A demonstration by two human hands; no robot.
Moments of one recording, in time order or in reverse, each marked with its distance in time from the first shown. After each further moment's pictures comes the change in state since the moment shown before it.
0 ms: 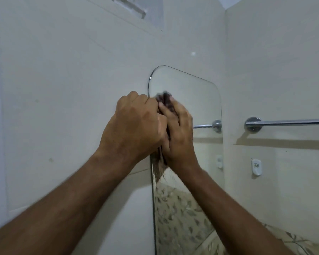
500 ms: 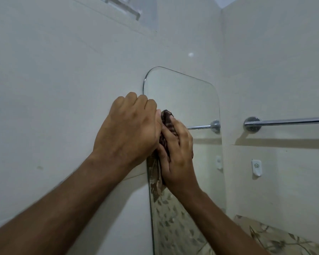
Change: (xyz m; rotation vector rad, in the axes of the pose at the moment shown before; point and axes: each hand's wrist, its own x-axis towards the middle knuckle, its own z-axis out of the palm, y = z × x) left_hand 0.002 0.003 -0.001 0.306 -0.211 0.080; right_hand -0.040 0.002 0.000 0.001 0.018 0.053
